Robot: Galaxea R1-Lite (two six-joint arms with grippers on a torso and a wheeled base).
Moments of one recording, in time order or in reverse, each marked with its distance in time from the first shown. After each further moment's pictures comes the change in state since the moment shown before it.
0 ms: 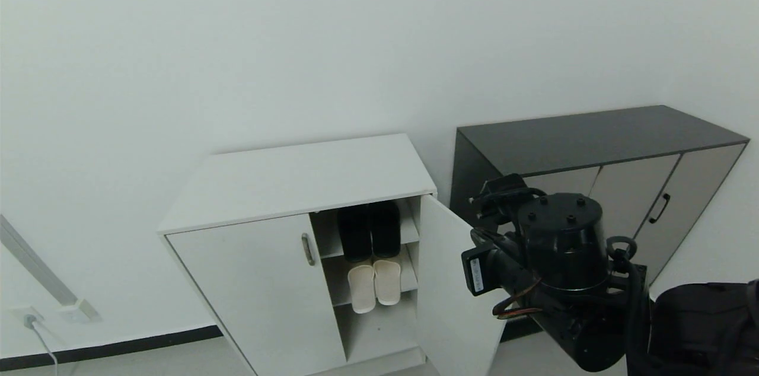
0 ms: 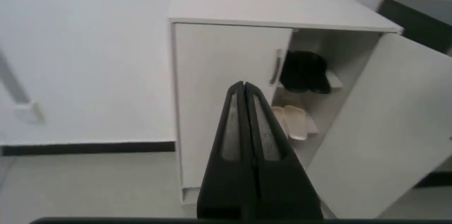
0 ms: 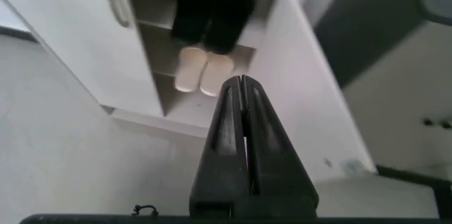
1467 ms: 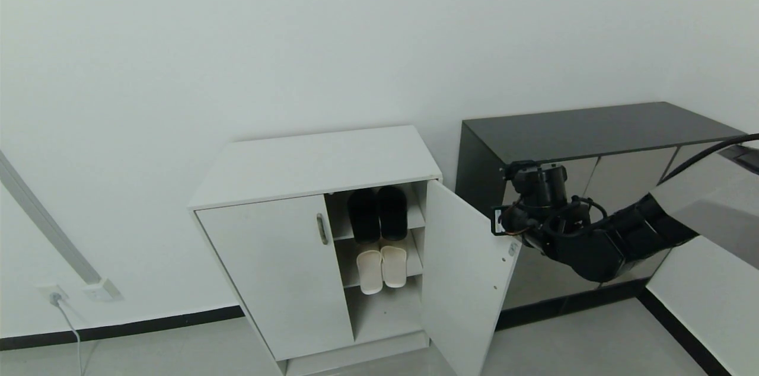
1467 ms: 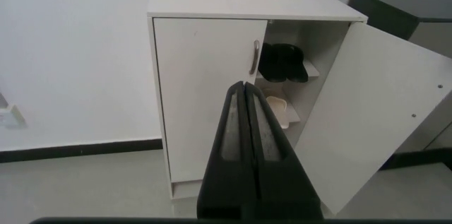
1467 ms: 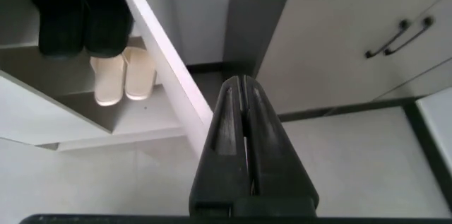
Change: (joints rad) left arm 0.000 0.000 0.000 0.000 0.000 0.000; right arm -0.442 0.371 -0.332 0.057 0.212 0.069
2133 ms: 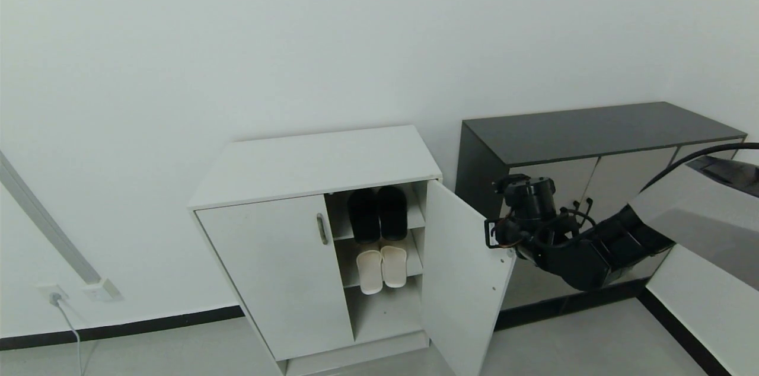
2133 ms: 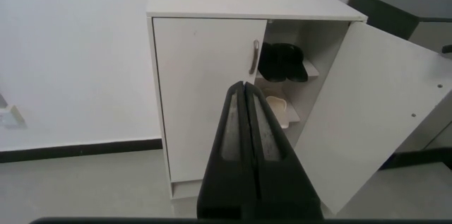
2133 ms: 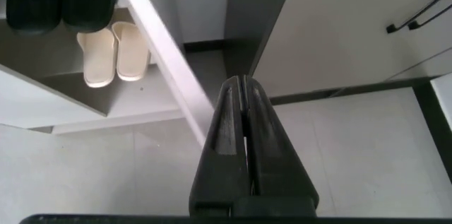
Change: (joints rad) left arm -0.001 0.000 0.000 0.000 -0.001 0.000; right arm 0.028 0.047 0.013 -0.003 0.007 0.008
